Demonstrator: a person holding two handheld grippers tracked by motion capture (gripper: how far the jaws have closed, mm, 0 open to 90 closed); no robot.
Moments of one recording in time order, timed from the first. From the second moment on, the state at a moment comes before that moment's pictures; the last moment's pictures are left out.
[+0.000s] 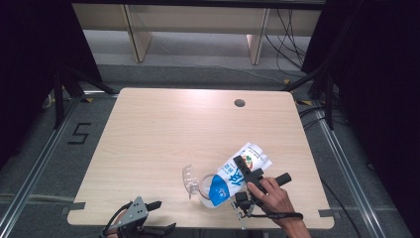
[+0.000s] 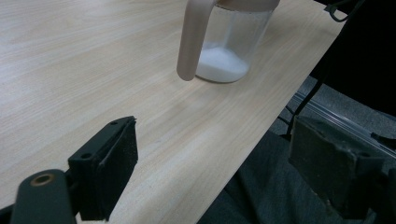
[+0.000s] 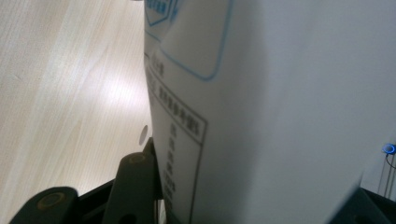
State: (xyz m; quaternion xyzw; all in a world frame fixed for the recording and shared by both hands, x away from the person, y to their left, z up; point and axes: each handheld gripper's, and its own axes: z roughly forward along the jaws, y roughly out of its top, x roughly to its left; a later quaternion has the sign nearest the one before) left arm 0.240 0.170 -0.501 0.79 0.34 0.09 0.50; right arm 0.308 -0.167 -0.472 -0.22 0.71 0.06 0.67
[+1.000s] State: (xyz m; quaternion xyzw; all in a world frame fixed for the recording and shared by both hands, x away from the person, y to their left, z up) left arm 0.240 0.170 -0.501 0.79 0.34 0.09 0.51; right arm 0.307 -0.165 -0.470 -0.23 0.70 0.06 0.68
